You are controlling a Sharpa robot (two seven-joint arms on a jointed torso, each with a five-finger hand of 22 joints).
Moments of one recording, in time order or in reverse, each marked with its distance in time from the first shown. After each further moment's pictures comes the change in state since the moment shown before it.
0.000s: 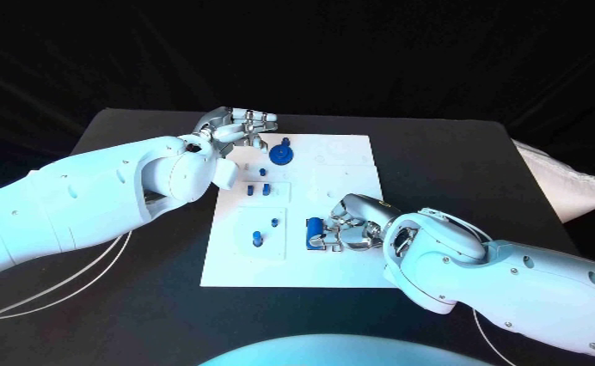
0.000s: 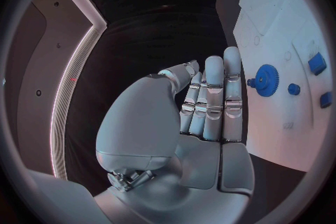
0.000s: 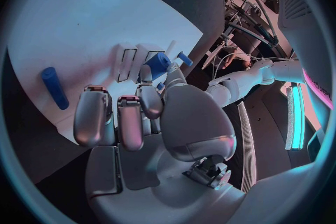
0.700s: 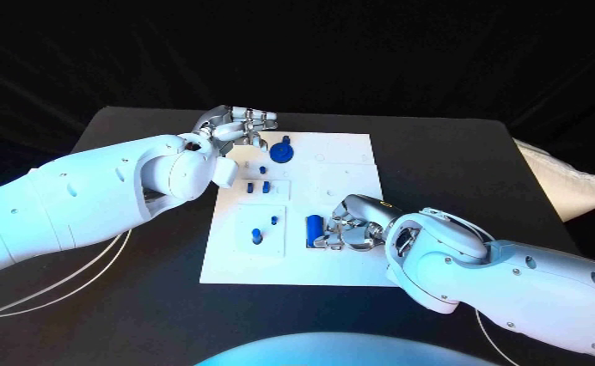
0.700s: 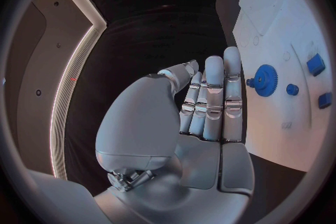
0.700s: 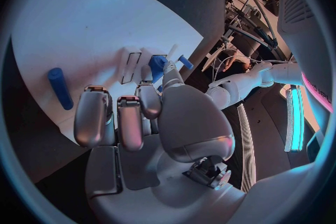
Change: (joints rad) left arm 0.000 -0.002 0.000 0.000 0.000 0.003 -0.002; left_hand -0.004 -0.004 0.000 0.000 0.000 0.000 0.000 0.000 0.000 -0.003 0.003 0.000 0.000 0.000 0.000 0.000 0.000 0.000 0.000 0.000 0.000 0.000; right arm -0.007 -0.016 -0.003 0.000 -0.011 0.017 0.007; right_hand 0.032 0.030 0.010 -0.011 -0.004 0.006 -0.006 0.000 0.005 0.007 -0.004 0.002 0.011 0.004 -0.003 0.000 0.000 0.000 0.001 -0.001 0.000 0.006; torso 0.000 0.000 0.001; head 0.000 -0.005
